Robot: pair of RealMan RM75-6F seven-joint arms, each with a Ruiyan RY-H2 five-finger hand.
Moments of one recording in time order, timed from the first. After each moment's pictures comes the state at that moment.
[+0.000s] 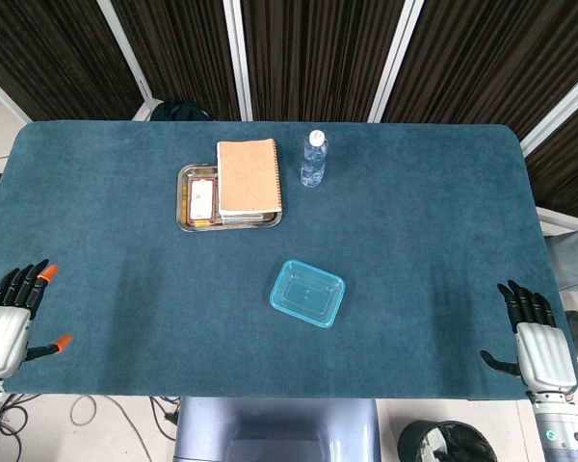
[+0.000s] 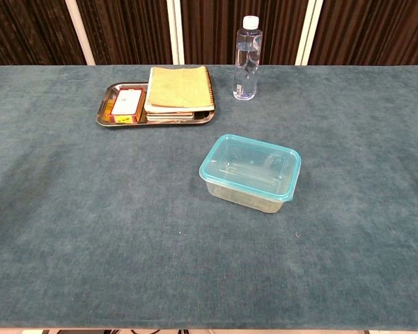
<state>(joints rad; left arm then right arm) -0.14 -1.14 0.02 -1.61 1.56 1.49 0.02 0.08 -1.16 0.05 -1.71 -1.40 1.43 -0.08</state>
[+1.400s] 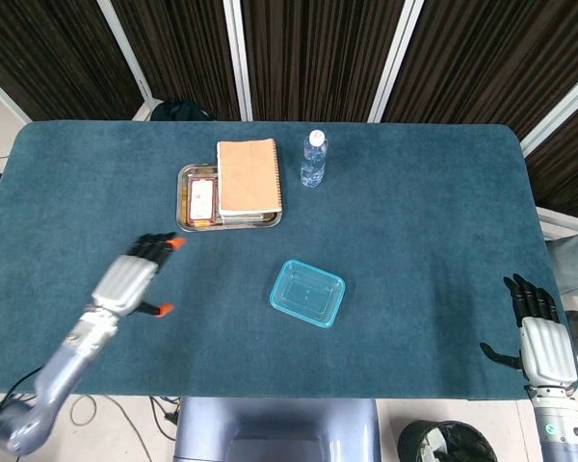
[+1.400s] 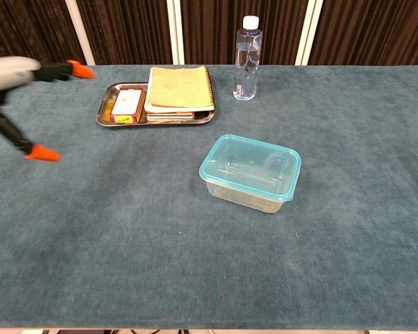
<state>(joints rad) -0.57 -1.30 -0.18 -1.72 1.27 0.92 0.22 0.08 -1.19 0.09 -1.69 -1.37 1.43 -0.03</state>
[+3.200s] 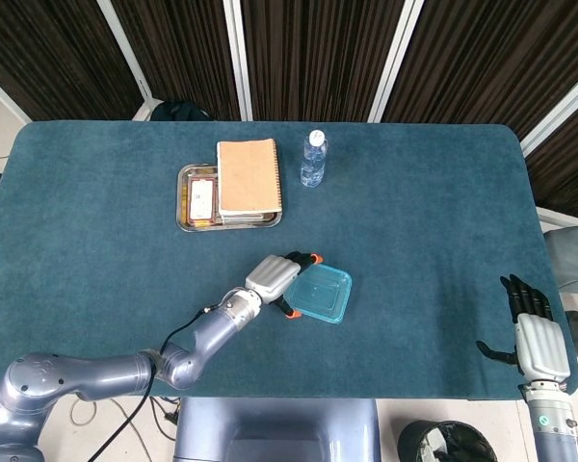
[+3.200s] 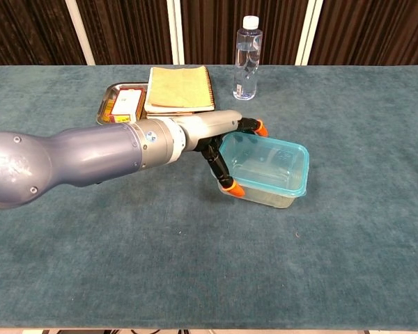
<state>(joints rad) -1.07 -1.86 -0.25 -1.21 1.03 0.67 0.17 0.10 -1.22 0.11 -1.68 -1.31 1.38 -0.03</state>
